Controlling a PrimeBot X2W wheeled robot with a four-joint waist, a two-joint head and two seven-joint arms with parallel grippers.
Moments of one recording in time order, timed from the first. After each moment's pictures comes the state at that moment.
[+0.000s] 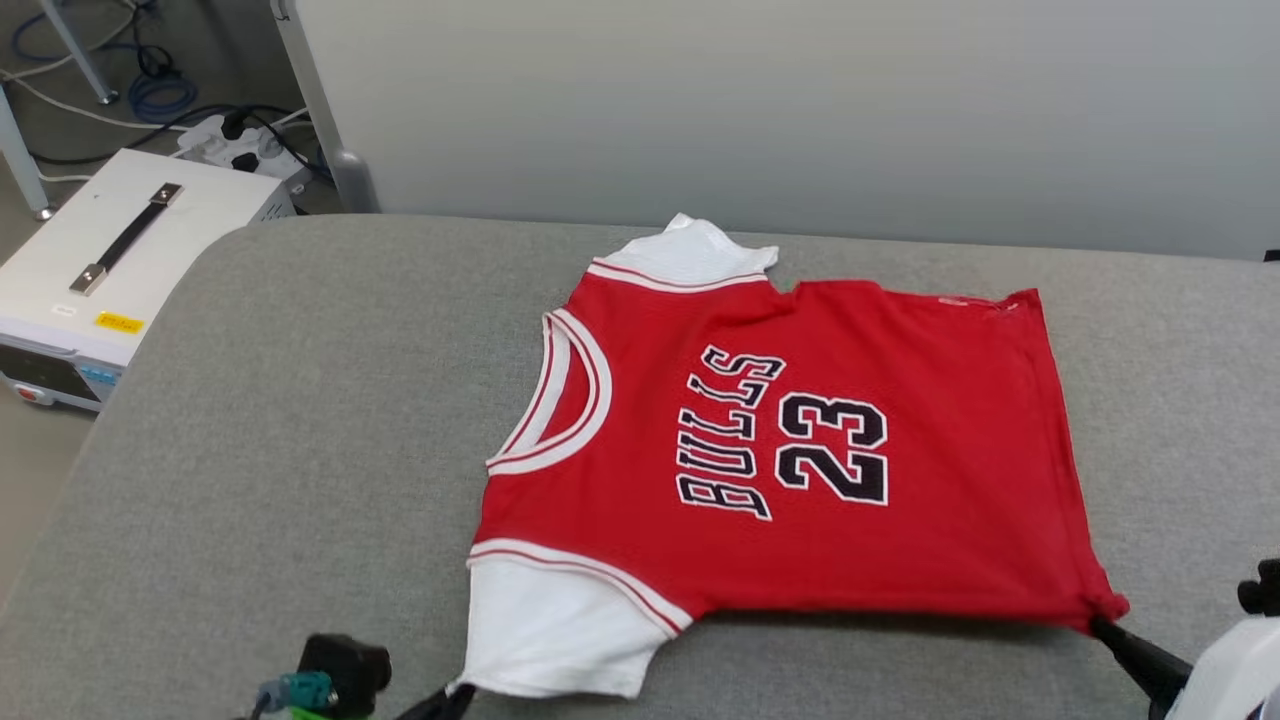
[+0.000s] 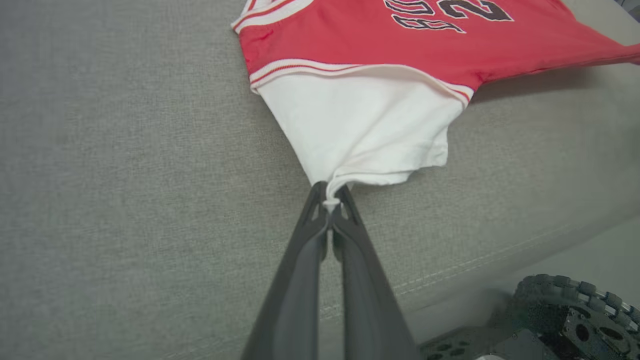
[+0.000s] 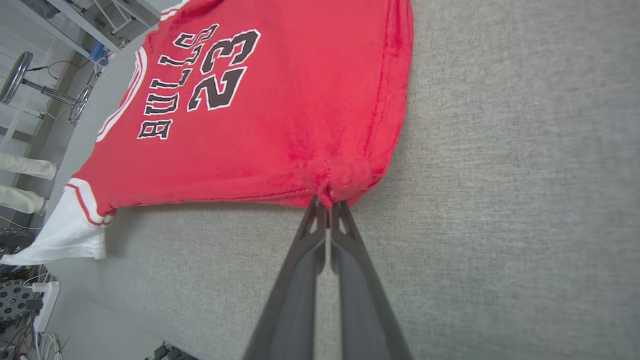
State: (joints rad) left arm 0.10 0.57 -0.50 -0.03 -0.66 -0.04 0.17; right arm 0.00 -0.60 0.32 0.26 1.13 0.13 0.23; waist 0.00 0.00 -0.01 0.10
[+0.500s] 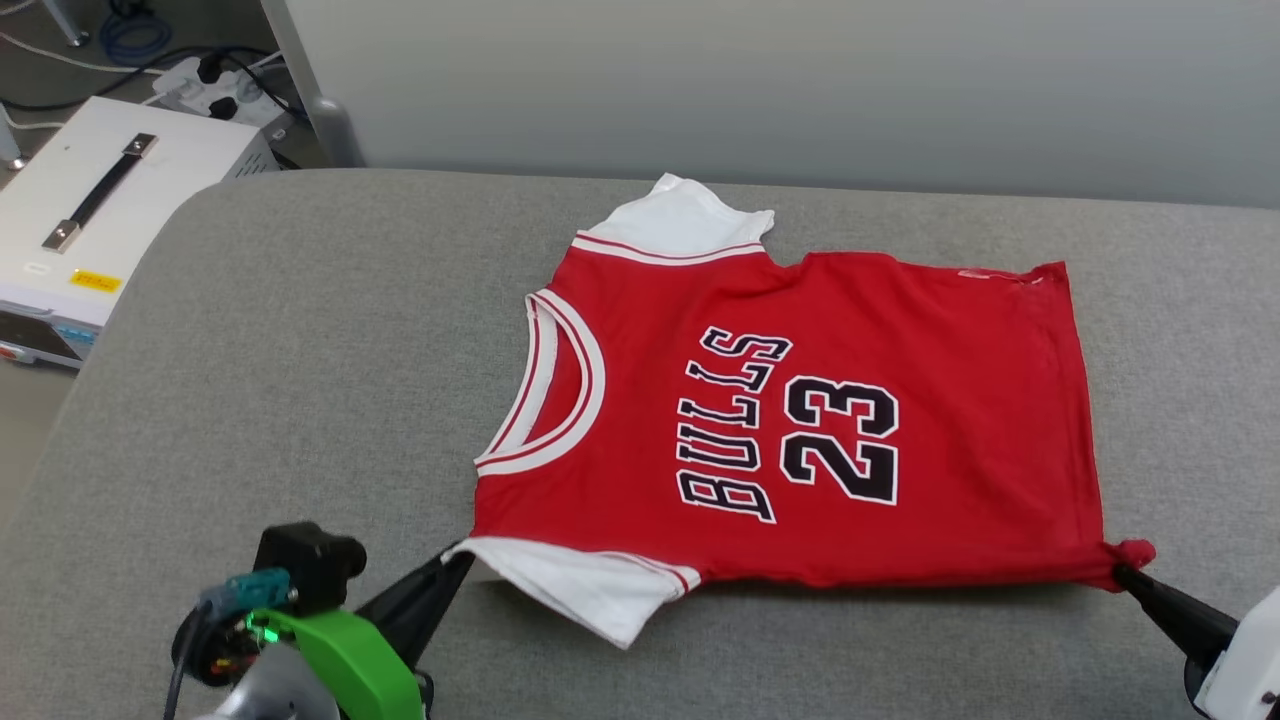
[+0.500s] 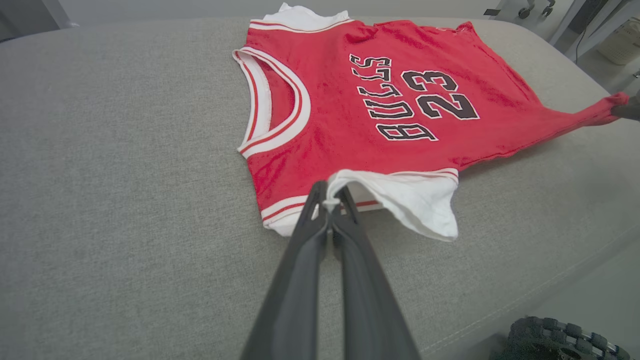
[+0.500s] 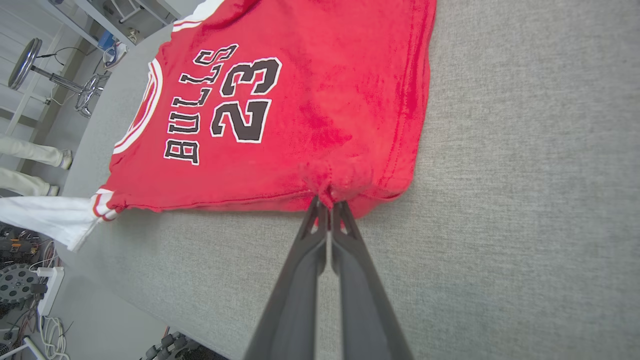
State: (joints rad) left arm 0.03 0.61 -0.44 -0.21 -0.71 -0.03 0.20; right arm 0.10 -0.57 0.10 0.00 1.04 0.13 0.42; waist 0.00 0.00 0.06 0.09
